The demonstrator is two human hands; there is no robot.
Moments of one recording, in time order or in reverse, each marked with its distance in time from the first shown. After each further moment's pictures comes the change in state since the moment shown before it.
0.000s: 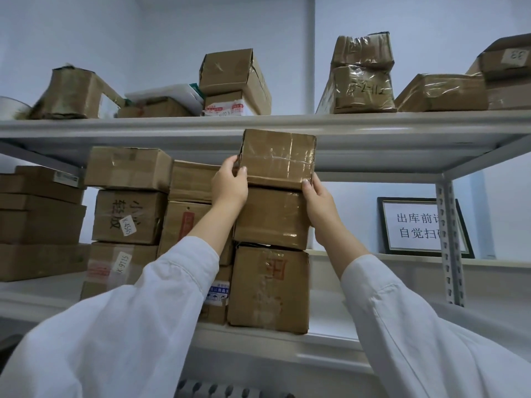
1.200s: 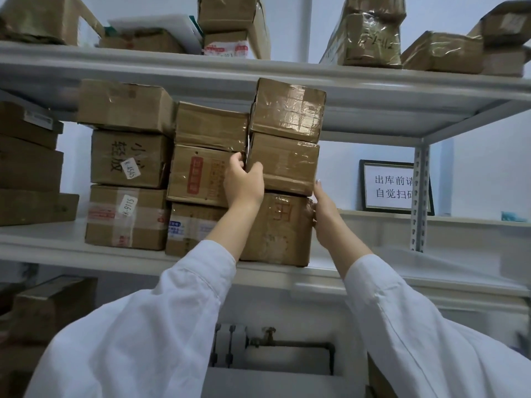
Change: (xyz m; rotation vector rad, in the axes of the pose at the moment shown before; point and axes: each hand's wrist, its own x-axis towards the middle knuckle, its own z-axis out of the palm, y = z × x) left_hand -0.083 -0.040 -0.010 -0.291 -0.052 -0.254; right_hand -0.087 0.035 0.008 0.003 0.087 0.427
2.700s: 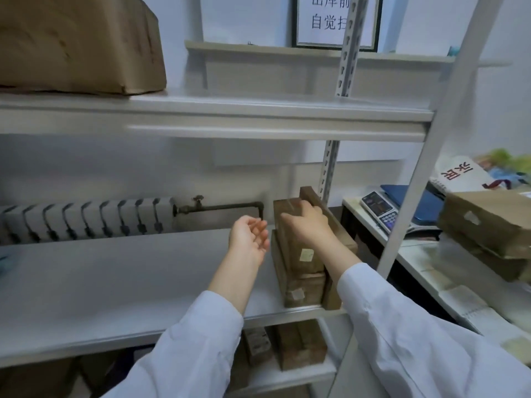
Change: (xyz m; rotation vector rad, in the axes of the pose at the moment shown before) left_hand -0.293 -0.230 0.188 -0.412 -0.148 -1.296; right_hand -0.089 0.253 -0.262 -0.880 0.049 0.457
